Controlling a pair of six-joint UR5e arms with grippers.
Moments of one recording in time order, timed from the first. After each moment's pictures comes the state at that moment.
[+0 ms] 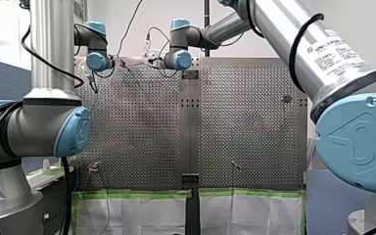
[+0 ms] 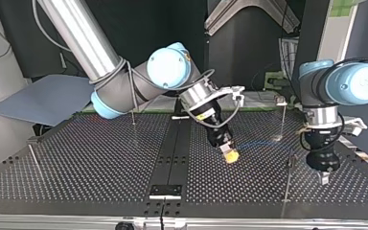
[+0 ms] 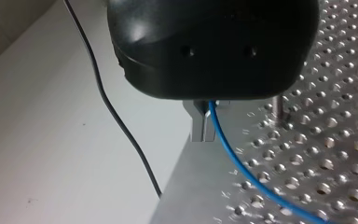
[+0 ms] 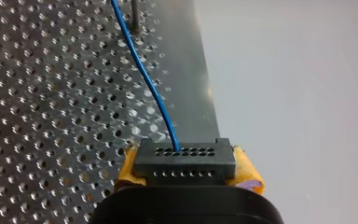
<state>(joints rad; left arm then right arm) 0.13 -1.57 -1.72 -2.72 -1.57 -1.97 2.46 -0.94 0.90 -0.17 1.48 1.67</state>
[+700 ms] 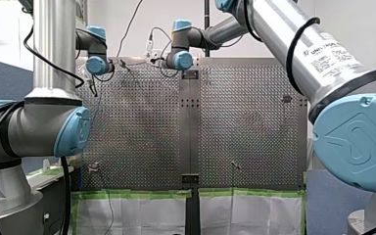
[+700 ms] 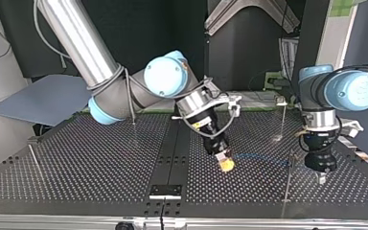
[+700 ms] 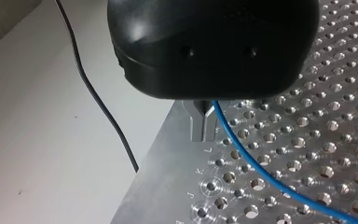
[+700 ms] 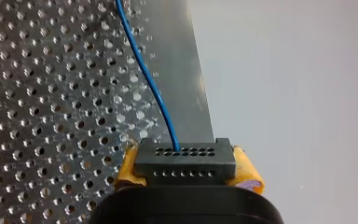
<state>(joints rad) 0.15 -1.61 -1.72 -2.71 -1.55 -1.98 2.44 -0.91 0.85 -0.17 1.48 1.68</state>
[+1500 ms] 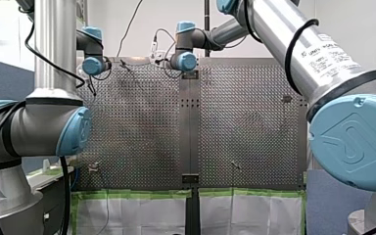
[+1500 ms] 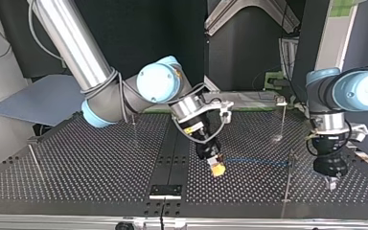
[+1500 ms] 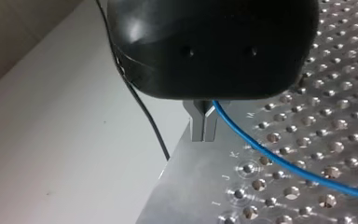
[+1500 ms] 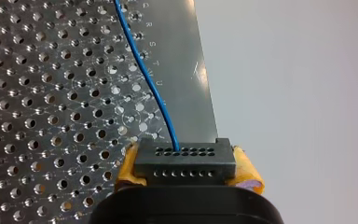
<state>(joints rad) 0.19 -1.61 -1.72 -2.64 -1.51 -2.05 2.41 -0.91 0.85 -0.18 1.48 1.68</state>
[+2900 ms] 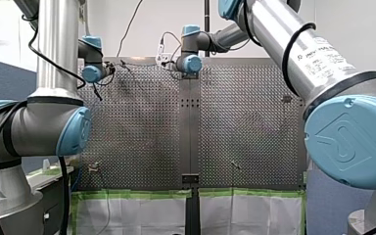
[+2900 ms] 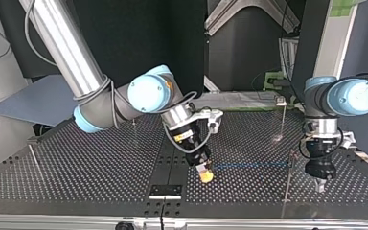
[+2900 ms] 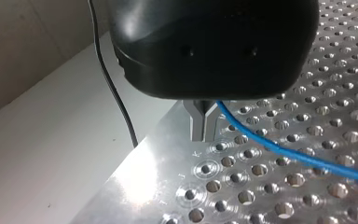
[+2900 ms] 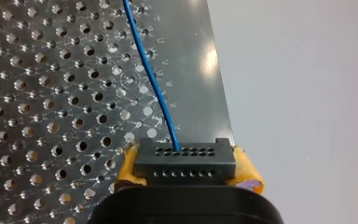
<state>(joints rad) 0.20 -1.68 -1.72 -2.53 -1.40 -2.18 2.36 -0.89 0.83 -0.17 1.46 1.71</state>
